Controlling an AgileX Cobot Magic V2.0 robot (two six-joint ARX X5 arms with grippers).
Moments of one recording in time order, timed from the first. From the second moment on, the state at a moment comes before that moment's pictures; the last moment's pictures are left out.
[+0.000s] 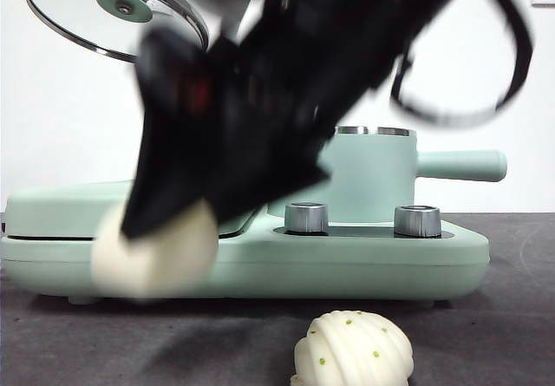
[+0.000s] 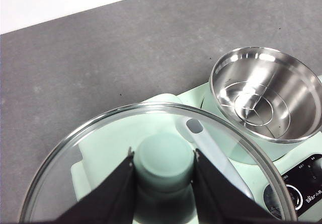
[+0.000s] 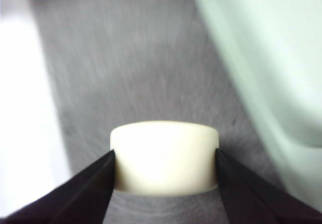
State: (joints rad) left arm -0.43 1.18 1.24 -0.61 0.08 0.03; right arm 1.05 1.43 0.79 -0.13 -0.18 0.01
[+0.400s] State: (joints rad) left arm -0.43 1.18 1.24 -0.61 0.08 0.03; right arm 0.85 1.09 0.94 -0.54 -0.16 0.27
